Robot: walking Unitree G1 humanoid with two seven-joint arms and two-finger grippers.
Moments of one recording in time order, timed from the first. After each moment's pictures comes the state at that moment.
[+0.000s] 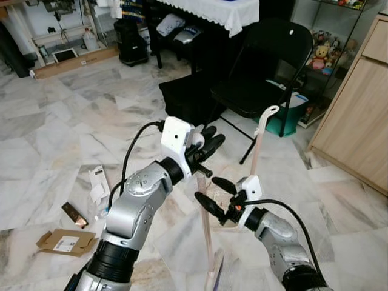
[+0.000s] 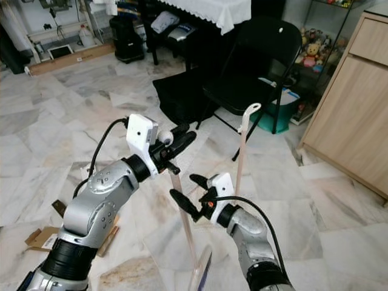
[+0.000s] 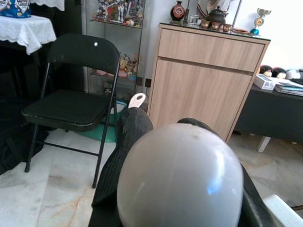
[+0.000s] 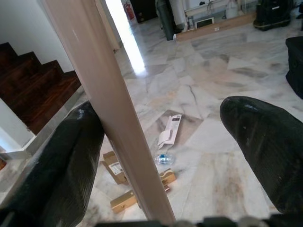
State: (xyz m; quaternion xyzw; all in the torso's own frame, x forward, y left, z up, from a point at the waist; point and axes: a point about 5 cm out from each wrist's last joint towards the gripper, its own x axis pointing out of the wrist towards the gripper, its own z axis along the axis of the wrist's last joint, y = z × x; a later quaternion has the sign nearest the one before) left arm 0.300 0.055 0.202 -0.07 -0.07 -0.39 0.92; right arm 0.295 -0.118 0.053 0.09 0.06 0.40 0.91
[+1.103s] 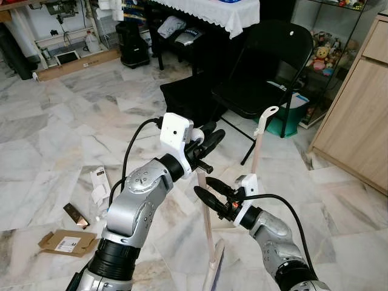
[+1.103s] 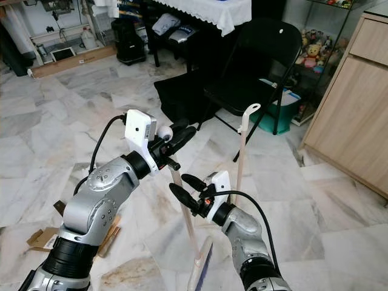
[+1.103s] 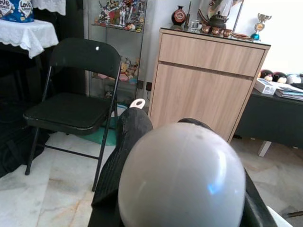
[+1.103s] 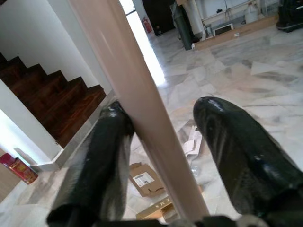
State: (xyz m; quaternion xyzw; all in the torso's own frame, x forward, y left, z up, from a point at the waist) left arm 0.301 0.055 0.207 -0.08 -0.08 -0.39 0.92; right arm 0.297 -0.105 0.054 0.15 0.05 0.43 0.89
